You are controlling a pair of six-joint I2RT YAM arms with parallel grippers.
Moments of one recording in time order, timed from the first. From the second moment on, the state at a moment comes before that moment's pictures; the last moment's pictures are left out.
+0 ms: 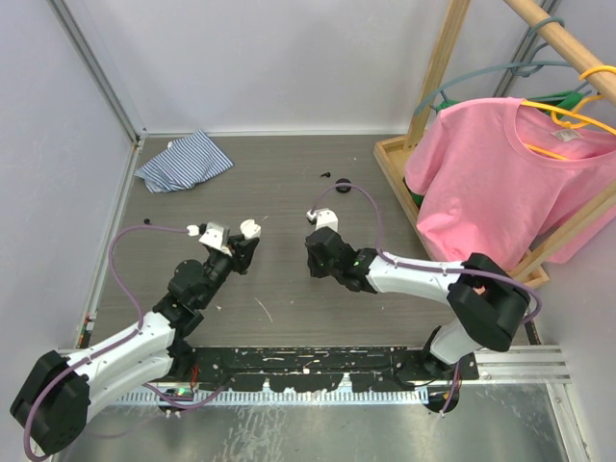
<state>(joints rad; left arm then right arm) -0.63 0.80 0.19 0.64 -0.13 -0.17 0.94 1.50 0.82 -0.06 0.28 0.50</state>
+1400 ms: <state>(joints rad) -0.63 0.79 0.19 0.64 -0.13 -0.17 0.84 1.58 1.01 -0.53 0.24 0.38</state>
